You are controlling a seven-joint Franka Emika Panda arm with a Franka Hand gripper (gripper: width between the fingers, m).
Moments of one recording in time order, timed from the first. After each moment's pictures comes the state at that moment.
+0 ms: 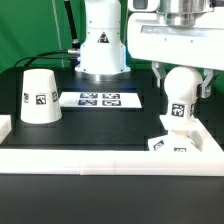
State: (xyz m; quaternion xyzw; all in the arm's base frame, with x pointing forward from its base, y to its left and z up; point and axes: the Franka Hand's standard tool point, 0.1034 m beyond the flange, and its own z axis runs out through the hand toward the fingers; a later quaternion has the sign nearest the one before) arm 0.605 0.103 0.110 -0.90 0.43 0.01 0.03
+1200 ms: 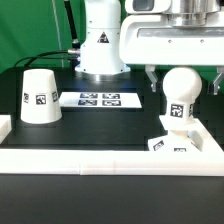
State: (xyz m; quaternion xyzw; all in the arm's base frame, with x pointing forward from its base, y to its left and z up) arm 0.605 0.106 0.110 -0.99 0.13 0.00 0.03
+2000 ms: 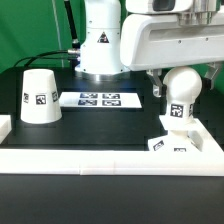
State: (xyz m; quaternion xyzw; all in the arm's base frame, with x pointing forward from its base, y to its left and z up) arm 0.608 0.103 0.111 -0.98 -0.19 -0.01 0.02
